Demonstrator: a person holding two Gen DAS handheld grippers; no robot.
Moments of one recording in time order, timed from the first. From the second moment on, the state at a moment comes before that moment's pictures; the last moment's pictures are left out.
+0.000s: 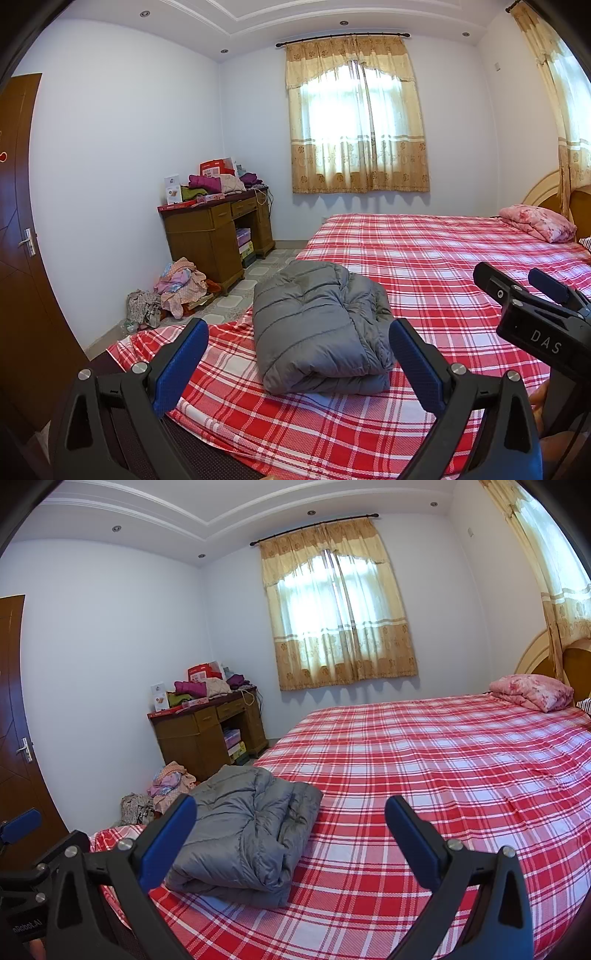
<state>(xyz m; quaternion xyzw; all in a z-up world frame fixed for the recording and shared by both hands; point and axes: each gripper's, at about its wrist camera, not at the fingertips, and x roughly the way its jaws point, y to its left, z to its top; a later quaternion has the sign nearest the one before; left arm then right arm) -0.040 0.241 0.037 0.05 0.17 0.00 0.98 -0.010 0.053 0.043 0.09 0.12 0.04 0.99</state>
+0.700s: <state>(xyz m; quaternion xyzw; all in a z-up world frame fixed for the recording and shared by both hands) -0.033 0.240 0.034 0.06 0.17 0.01 0.98 -0.007 0.055 0.042 0.09 0.13 0.03 0.99</state>
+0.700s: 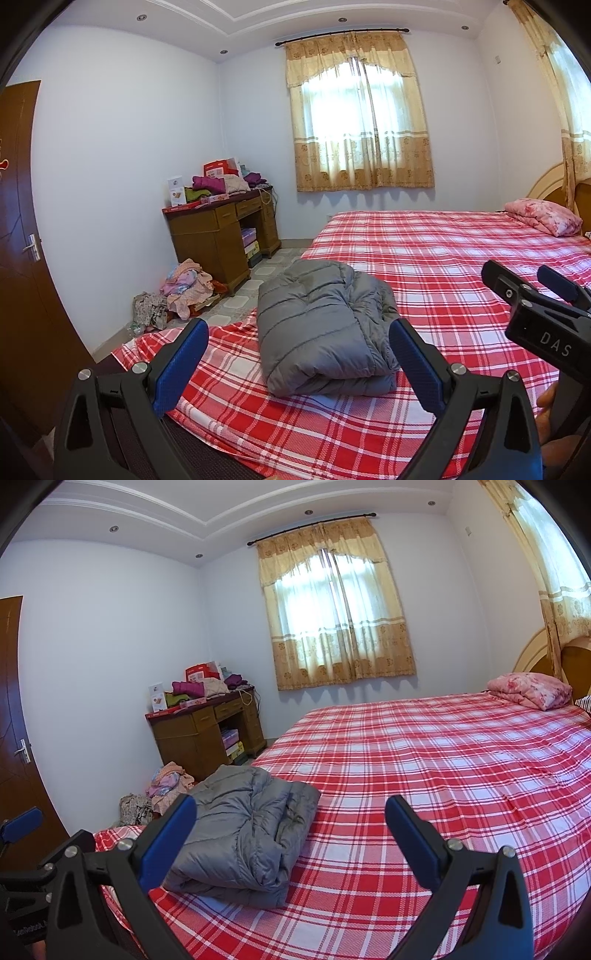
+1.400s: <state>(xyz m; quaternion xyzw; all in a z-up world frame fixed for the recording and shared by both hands) -0.022 0.234 0.033 0.06 0.17 0.02 0.98 -0.003 0.054 0.040 0.09 0.13 0.03 0.99</state>
